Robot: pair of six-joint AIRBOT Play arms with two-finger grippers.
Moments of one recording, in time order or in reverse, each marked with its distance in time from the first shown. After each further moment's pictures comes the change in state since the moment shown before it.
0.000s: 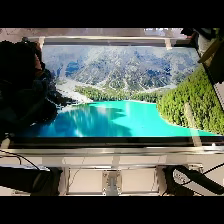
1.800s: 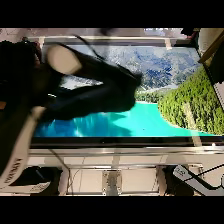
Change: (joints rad) left arm -1.954 0.336 0.098 0.235 -0.209 -0.283; right arm -0.583 0.034 0.000 -0.599 0.081 -0.154
